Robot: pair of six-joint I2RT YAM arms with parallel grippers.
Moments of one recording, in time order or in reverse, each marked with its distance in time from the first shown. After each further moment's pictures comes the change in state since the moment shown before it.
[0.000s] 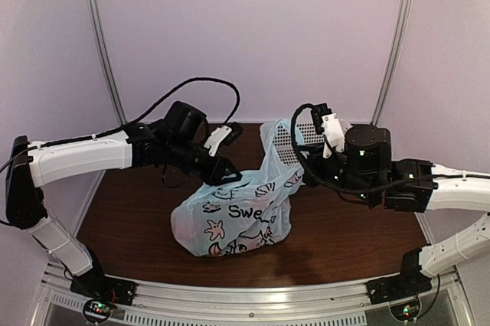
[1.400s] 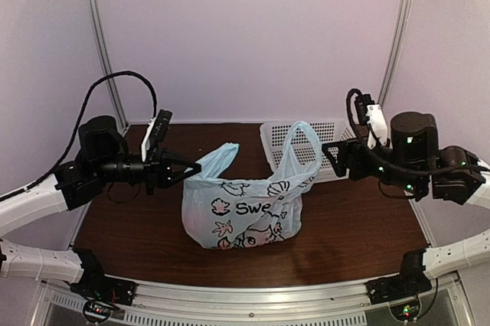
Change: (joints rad) left arm 0.123 -0.588 -0.480 0.460 0.343 -0.040; right arm -0.032 -0.220 0.066 -0.404 0.032 0.116
